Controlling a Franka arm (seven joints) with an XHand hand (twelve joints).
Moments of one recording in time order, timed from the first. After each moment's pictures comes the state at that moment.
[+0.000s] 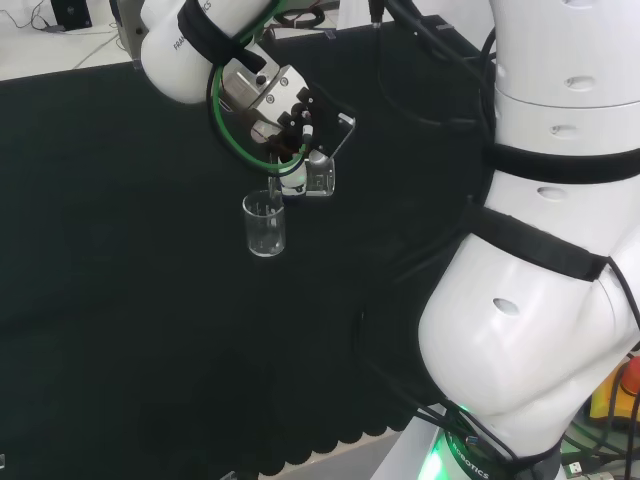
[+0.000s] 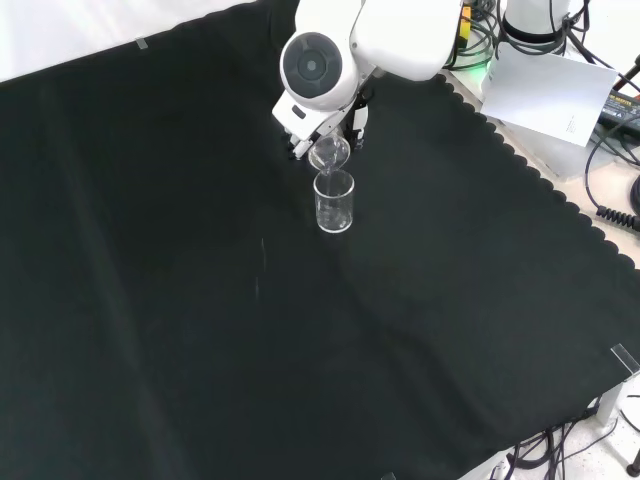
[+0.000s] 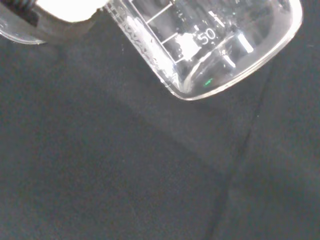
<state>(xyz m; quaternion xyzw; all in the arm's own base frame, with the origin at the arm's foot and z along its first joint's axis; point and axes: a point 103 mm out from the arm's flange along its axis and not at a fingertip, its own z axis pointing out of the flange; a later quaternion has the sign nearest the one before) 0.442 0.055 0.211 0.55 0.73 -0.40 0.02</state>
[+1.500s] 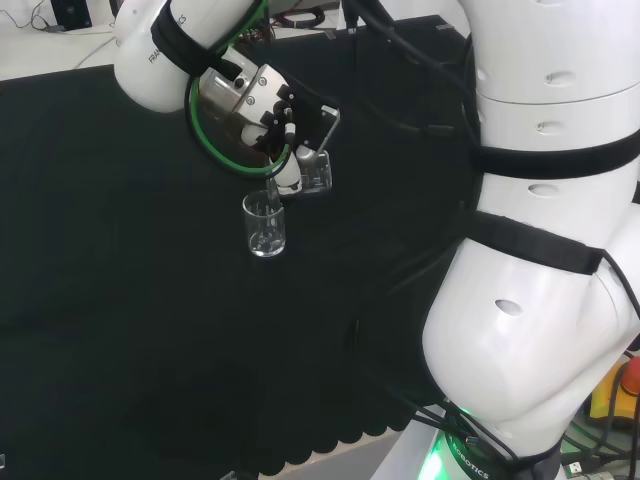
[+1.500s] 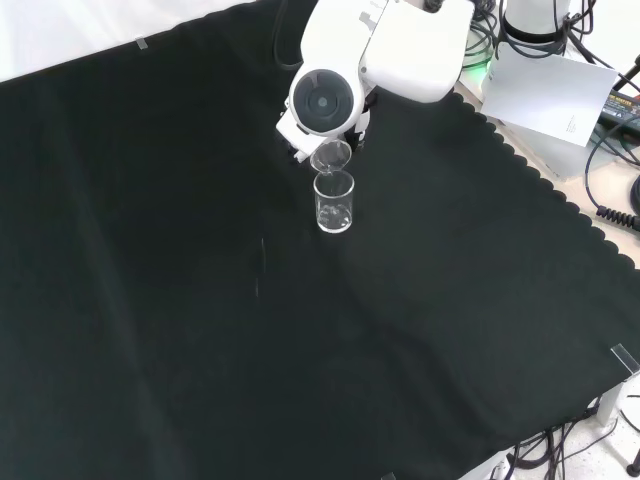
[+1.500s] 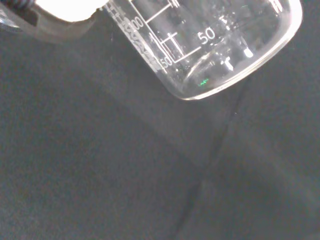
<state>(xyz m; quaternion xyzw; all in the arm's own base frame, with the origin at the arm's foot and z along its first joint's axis) 0.447 0.068 0.218 0.53 0.71 -0.46 0.04</state>
